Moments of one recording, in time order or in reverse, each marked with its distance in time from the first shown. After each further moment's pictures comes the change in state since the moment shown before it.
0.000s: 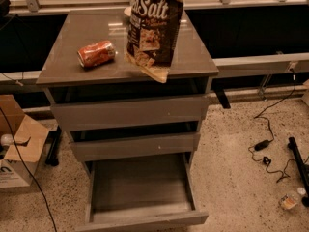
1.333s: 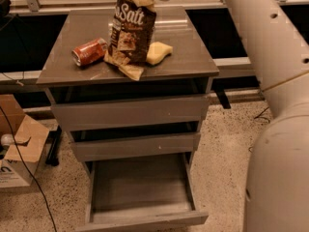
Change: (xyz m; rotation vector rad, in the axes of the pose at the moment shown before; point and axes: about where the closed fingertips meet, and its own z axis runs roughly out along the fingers) arm 0.011 -0.023 0.126 -0.097 0.019 0.067
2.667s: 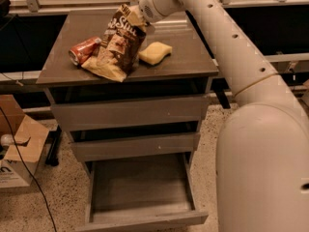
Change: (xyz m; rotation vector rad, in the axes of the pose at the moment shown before) arm 0.043 -0.013 0.092 -0.005 0.016 0.078
